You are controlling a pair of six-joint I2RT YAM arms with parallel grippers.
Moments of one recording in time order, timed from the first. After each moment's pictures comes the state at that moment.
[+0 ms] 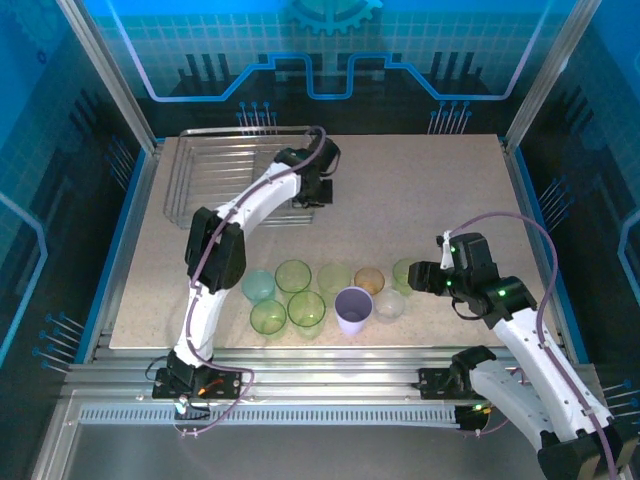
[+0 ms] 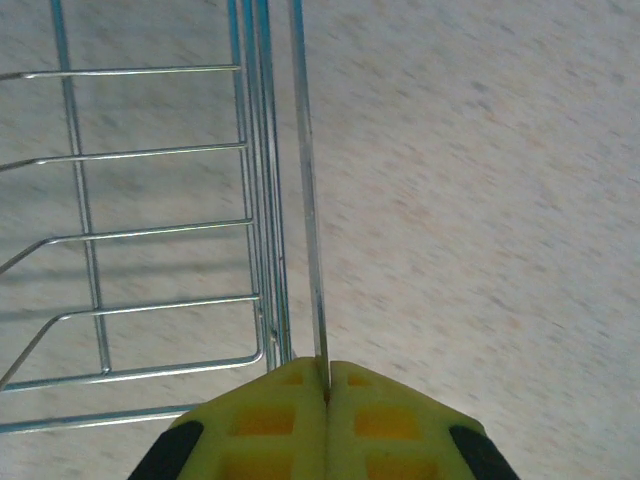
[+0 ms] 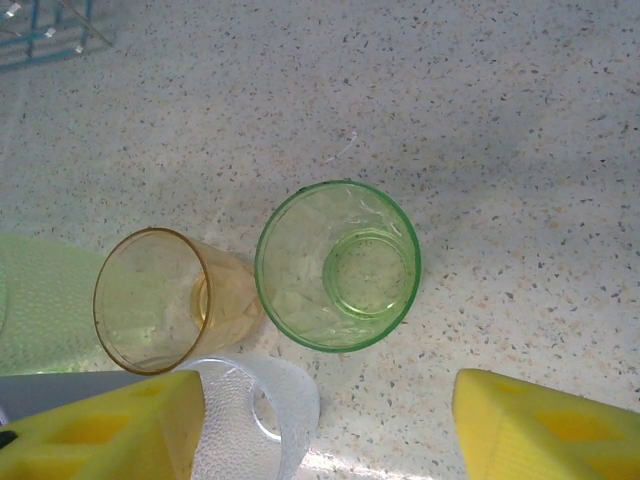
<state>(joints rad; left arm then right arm) -0.53 2.21 2.03 -1.00 -0.08 -0.60 0.30 0.76 0.72 -0.86 -0.10 0.40</state>
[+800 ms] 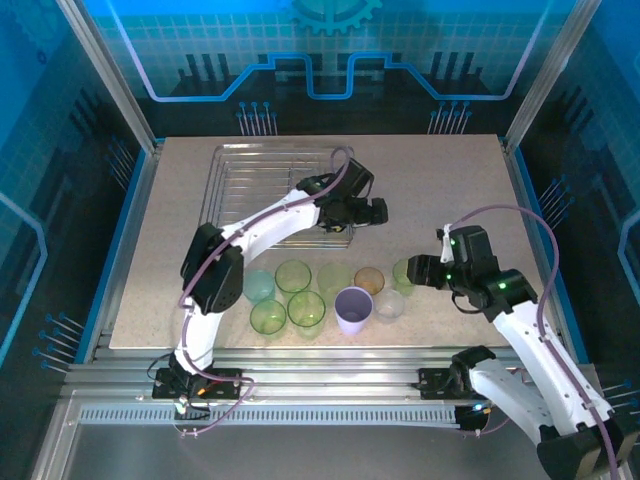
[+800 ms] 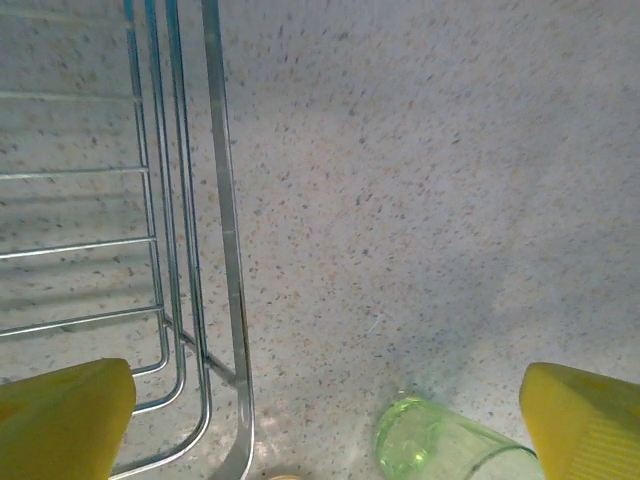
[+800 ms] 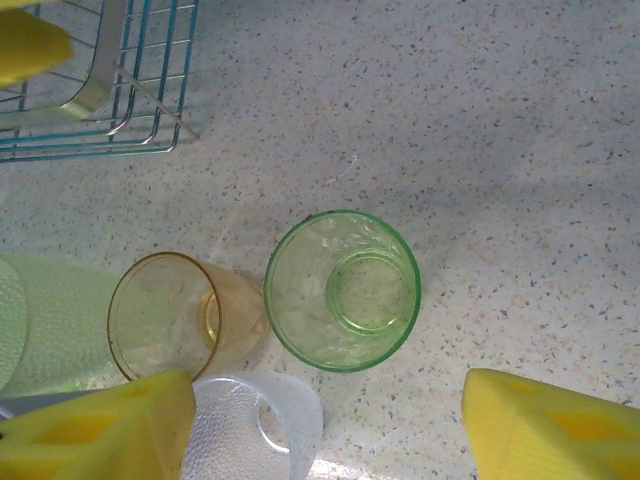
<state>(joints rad) -0.72 2.03 1.81 -0.73 0.05 -0.81 0.30 0.82 0.80 -0.87 -0.08 0.40</state>
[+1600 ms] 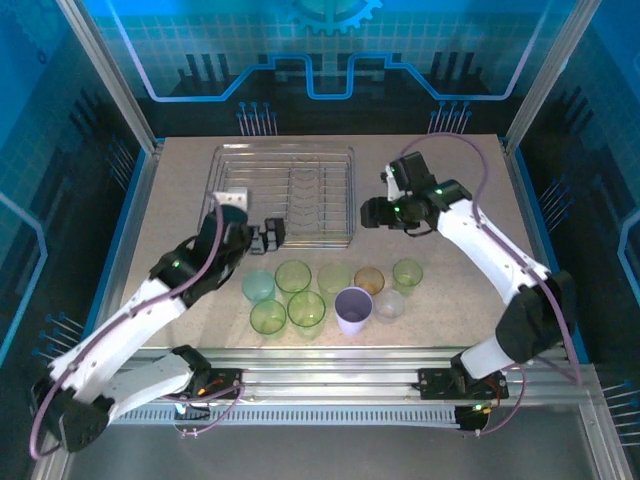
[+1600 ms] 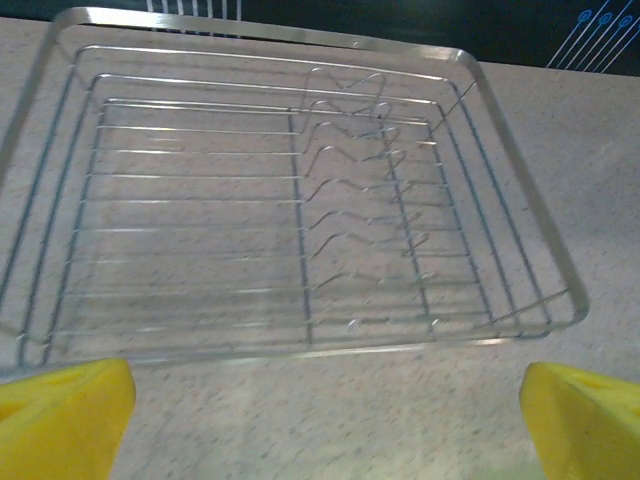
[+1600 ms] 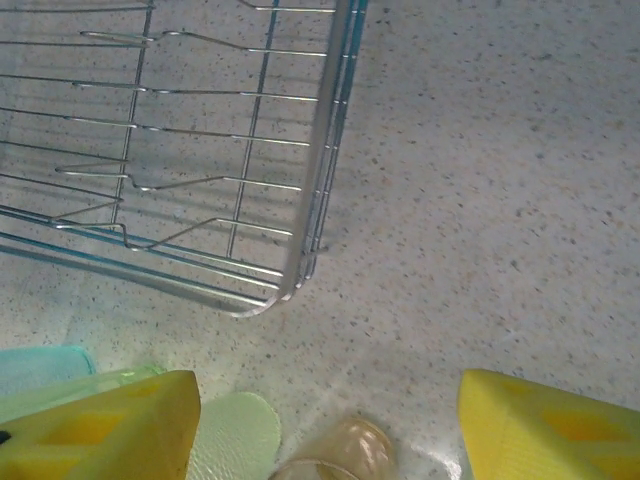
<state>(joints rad) -0.57 0.92 0.90 -0.56 -0.34 -0.45 0.44 1.55 1.39 -0.86 -0.13 0.38</state>
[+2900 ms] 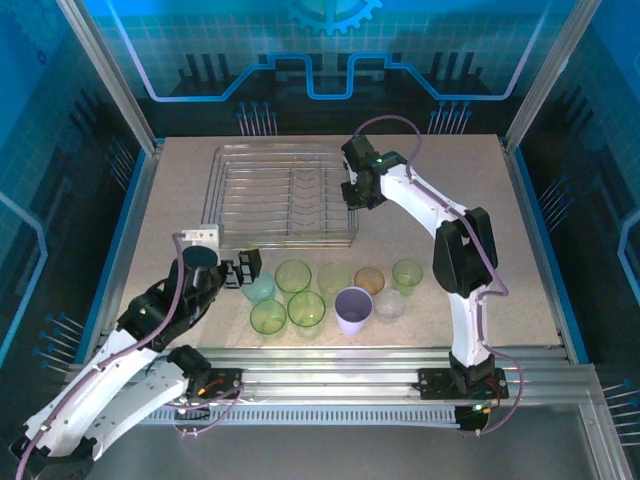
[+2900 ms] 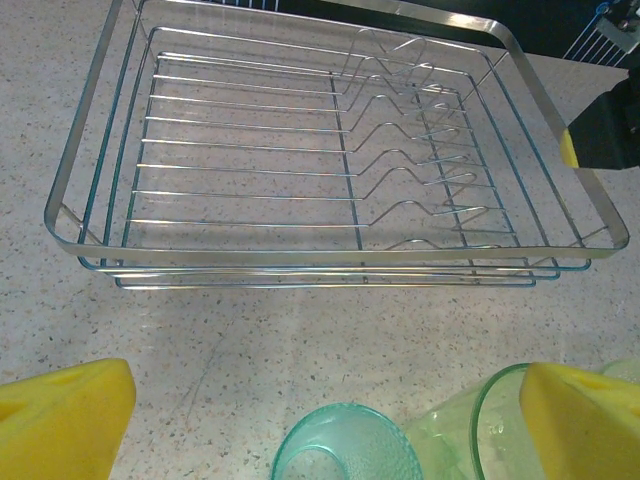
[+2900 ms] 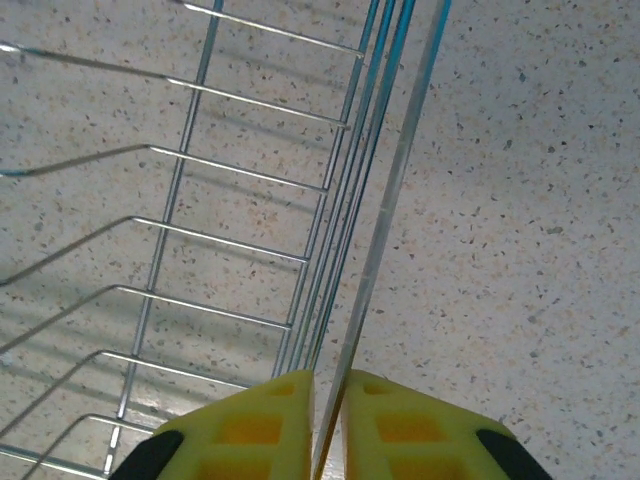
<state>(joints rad) -0.57 0.63 0.72 -0.66 -0.35 -0.48 0.48 2.07 1.82 -0.89 0.08 0.25</state>
